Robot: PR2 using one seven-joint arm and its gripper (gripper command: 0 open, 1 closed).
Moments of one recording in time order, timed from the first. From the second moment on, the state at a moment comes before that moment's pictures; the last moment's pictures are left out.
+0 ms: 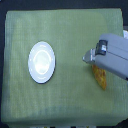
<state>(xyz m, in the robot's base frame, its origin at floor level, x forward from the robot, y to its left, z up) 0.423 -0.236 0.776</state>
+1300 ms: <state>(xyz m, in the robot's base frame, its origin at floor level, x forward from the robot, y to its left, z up) 0.432 -0.291 0.713</state>
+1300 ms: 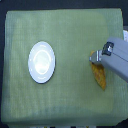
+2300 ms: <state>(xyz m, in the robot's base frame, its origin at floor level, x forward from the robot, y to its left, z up) 0.459 -0.296 0.724</state>
